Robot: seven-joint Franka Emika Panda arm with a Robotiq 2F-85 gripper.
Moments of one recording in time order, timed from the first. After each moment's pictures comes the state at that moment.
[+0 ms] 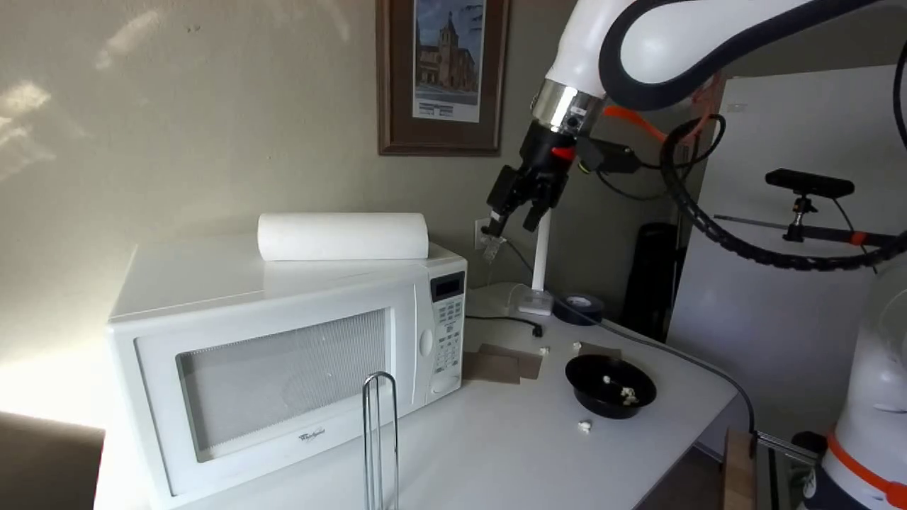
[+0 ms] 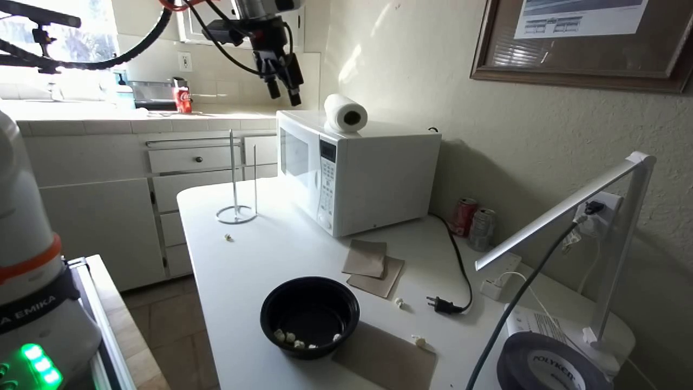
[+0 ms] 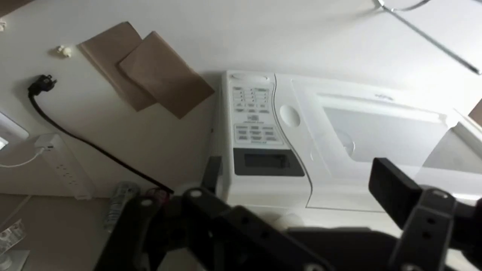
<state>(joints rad) 0.02 -0.55 0.07 -2.50 0.00 2.33 0.20</state>
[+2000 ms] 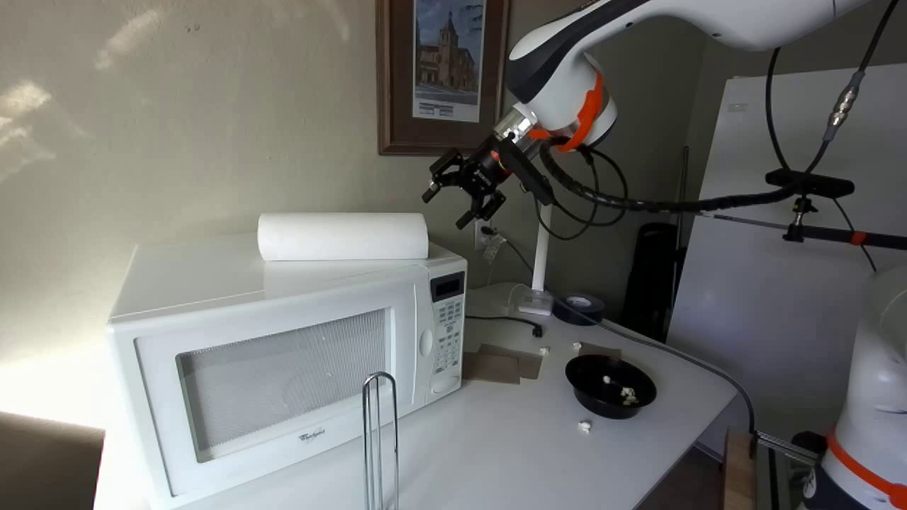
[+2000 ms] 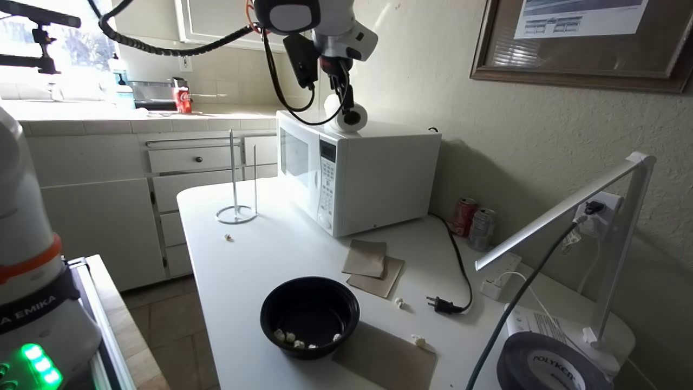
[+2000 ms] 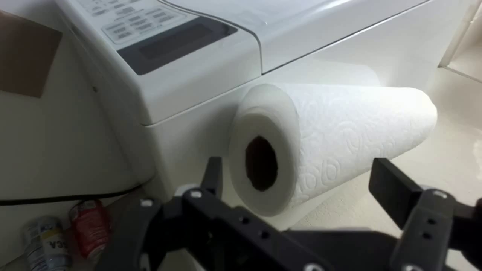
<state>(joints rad) 0.06 -0.15 -0.09 -2.24 0.80 2.59 -0.17</state>
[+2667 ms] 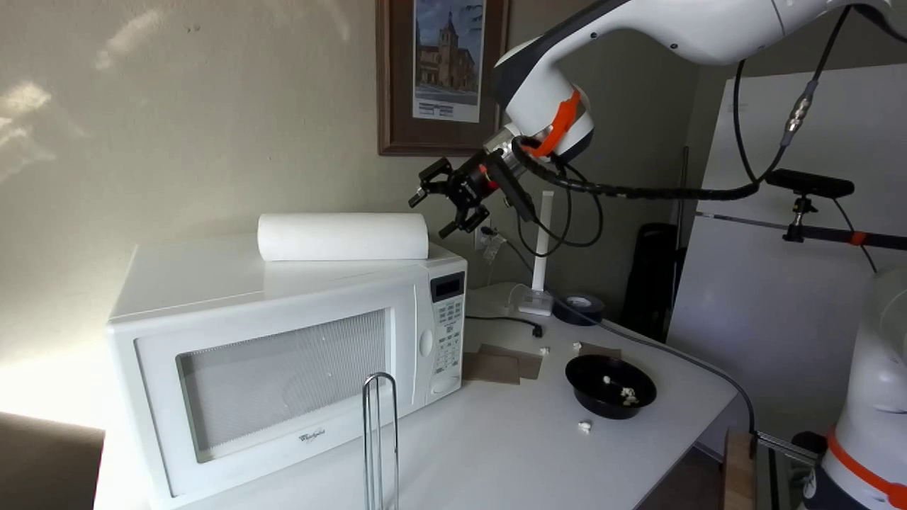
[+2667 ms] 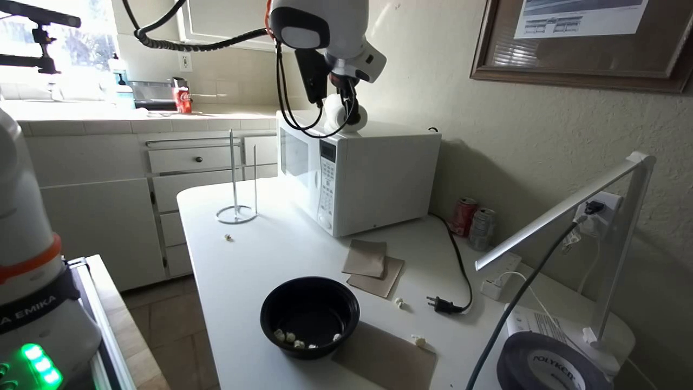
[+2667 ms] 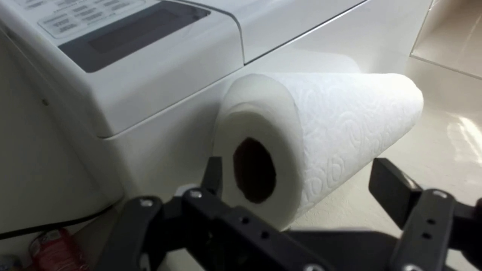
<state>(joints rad) 0.04 -0.04 -0.09 -2.16 1.07 2.54 -0.36</state>
